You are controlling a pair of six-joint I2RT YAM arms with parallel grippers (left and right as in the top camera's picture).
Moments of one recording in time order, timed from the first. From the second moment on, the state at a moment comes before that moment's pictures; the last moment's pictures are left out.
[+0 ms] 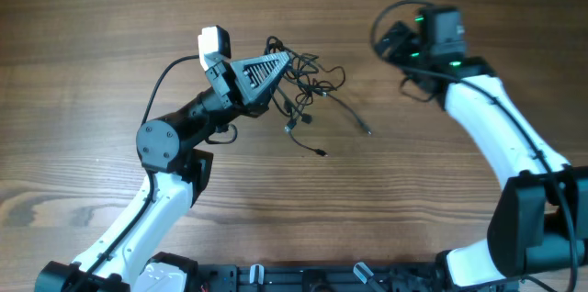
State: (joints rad) left arm -0.28 1.28 0.58 1.26 0.74 -1.91; right arm 0.12 1.67 1.17 -0.37 -0.01 0.78
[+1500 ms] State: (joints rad) left arm -0.34 1.28 0.58 1.03 1.01 -1.82; right arm -0.16 1.67 1.17 0.25 -1.04 0.35
